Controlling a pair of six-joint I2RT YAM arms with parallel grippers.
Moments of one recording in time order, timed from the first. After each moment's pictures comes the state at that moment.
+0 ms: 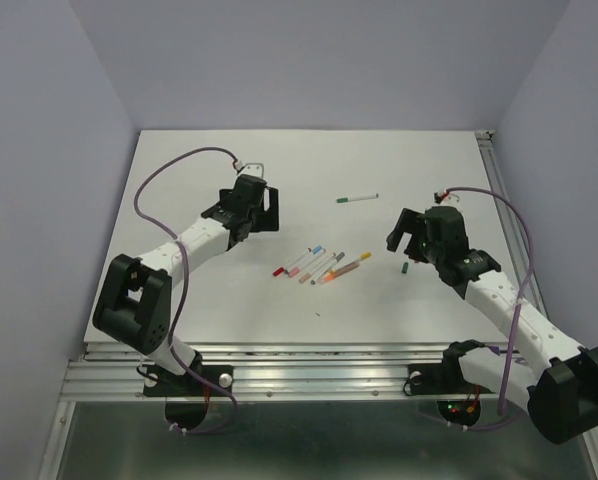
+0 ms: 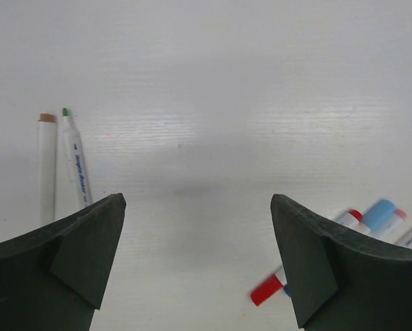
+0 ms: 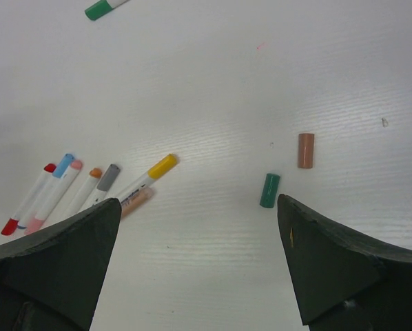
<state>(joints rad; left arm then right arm) -0.45 1.55 1.03 -0.27 -0.31 -0.33 0.33 1.02 0.71 -0.33 0.20 0.55</state>
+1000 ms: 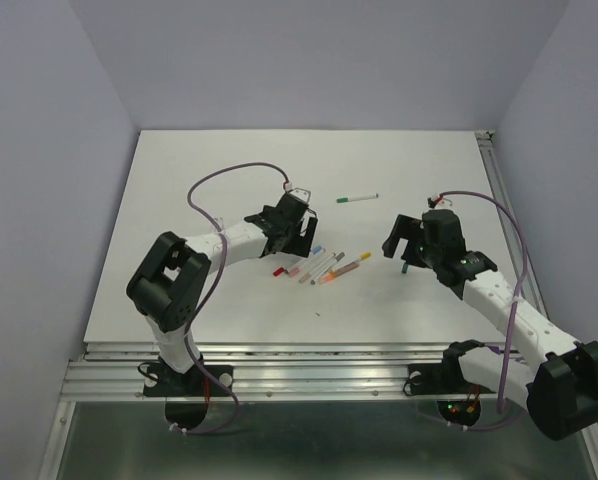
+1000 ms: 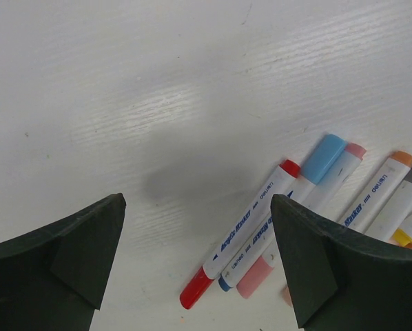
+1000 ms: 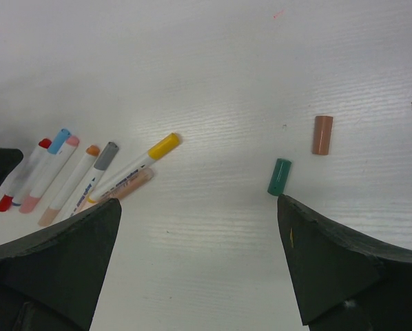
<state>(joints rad) -0.68 1.73 1.07 -0.26 -0.24 -0.28 0.33 1.04 0.67 -0.33 0.12 0.54</state>
